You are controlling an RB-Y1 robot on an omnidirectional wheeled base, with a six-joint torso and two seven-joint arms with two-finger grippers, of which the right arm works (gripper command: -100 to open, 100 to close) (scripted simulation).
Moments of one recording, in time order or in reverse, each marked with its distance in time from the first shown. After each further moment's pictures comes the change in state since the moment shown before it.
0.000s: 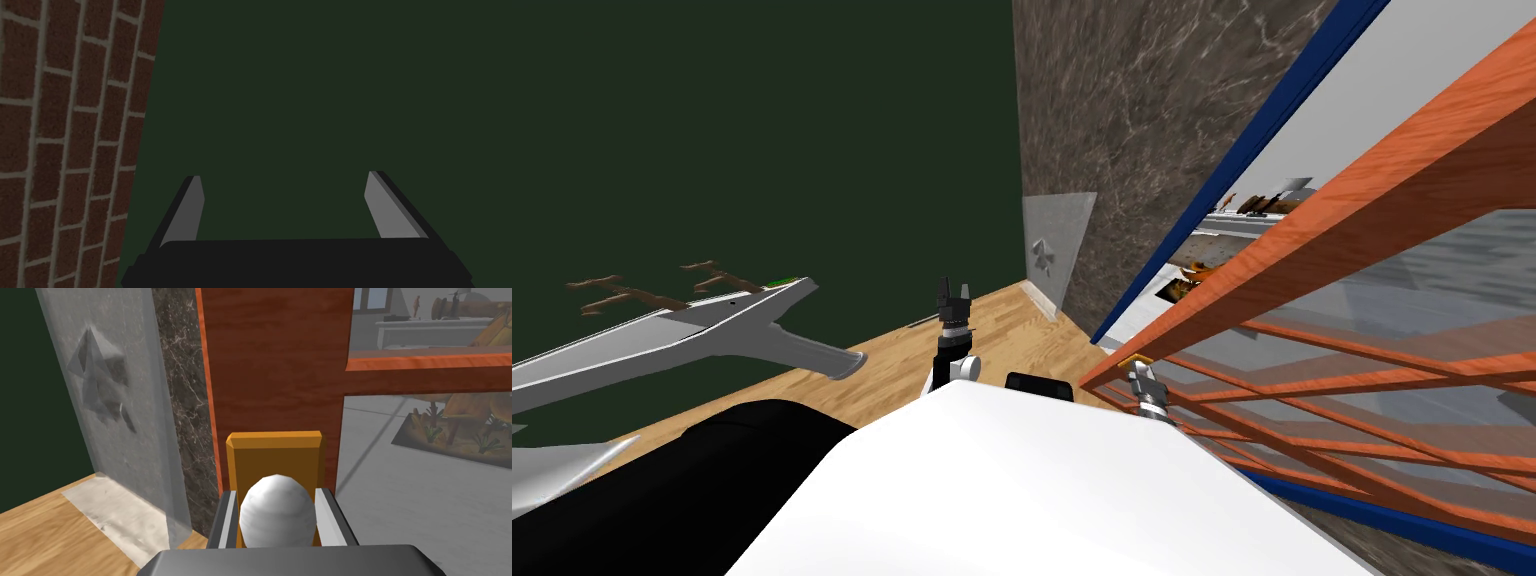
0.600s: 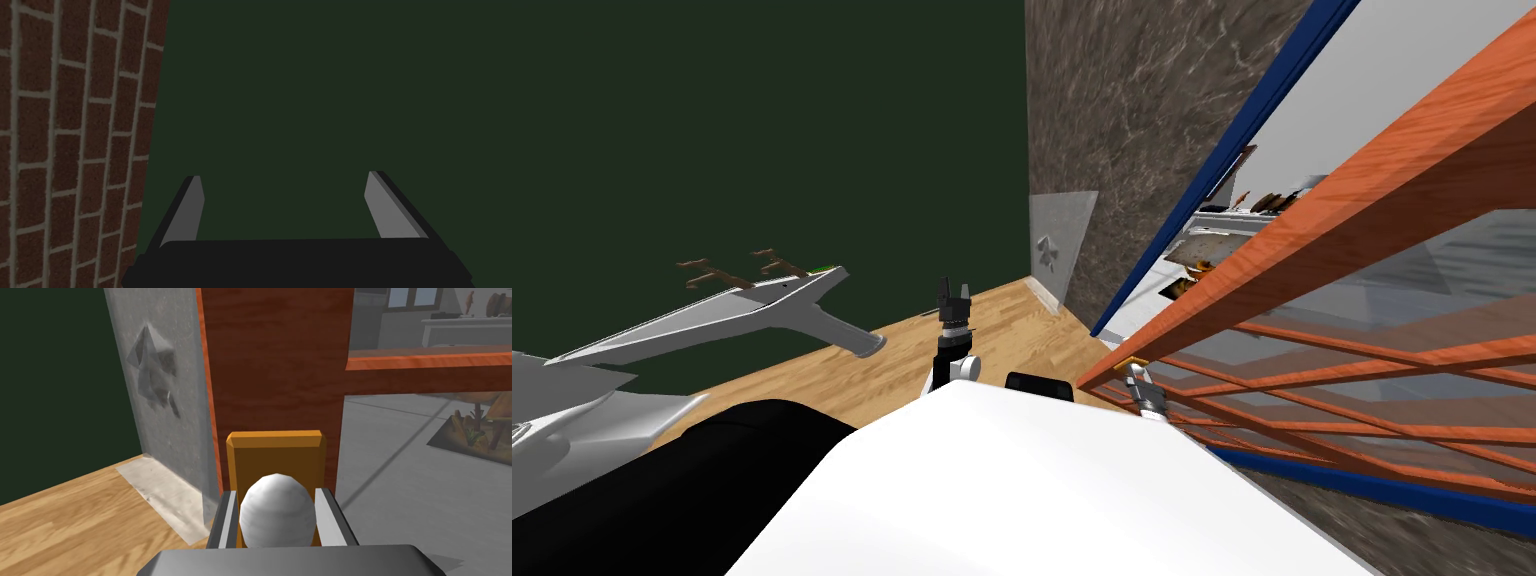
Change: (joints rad) arm 0.038 -0.040 0.068 -0.023 0.044 -0.047 -0.044
